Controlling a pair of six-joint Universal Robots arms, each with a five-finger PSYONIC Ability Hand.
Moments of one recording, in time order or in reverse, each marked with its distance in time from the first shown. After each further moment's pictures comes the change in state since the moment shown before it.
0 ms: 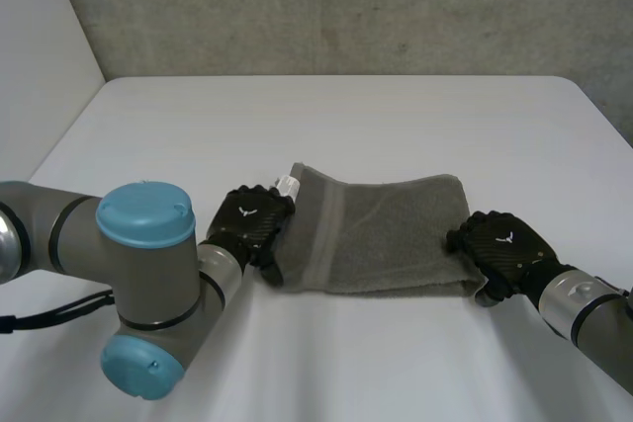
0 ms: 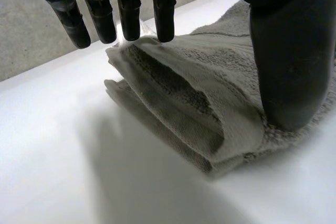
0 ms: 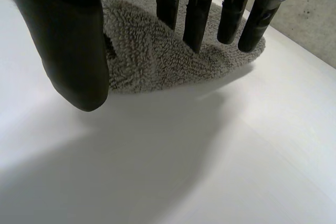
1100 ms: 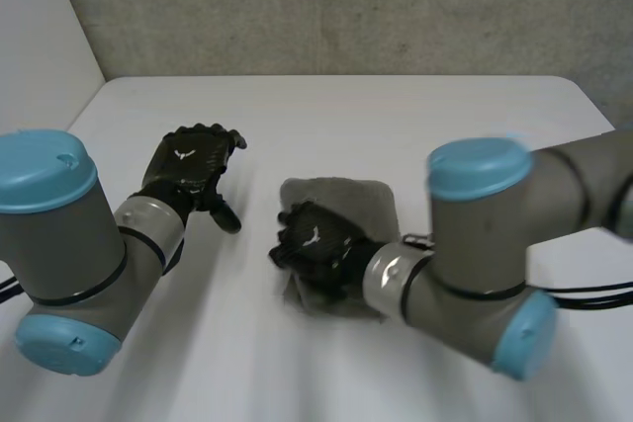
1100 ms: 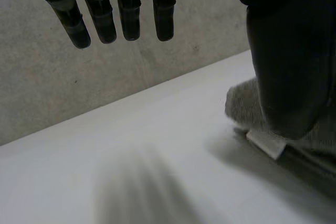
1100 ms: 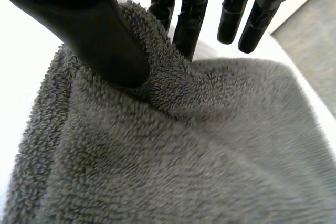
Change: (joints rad) left arm 0.127 0.253 -0.075 0.000 0.007 -0.072; right arm 0.609 0.271 -0.664 0.383 0.055 -0.162; left_hand -0.013 -0.004 0.000 0.000 -0.046; right_hand 0.619 0.602 0.000 0.000 0.663
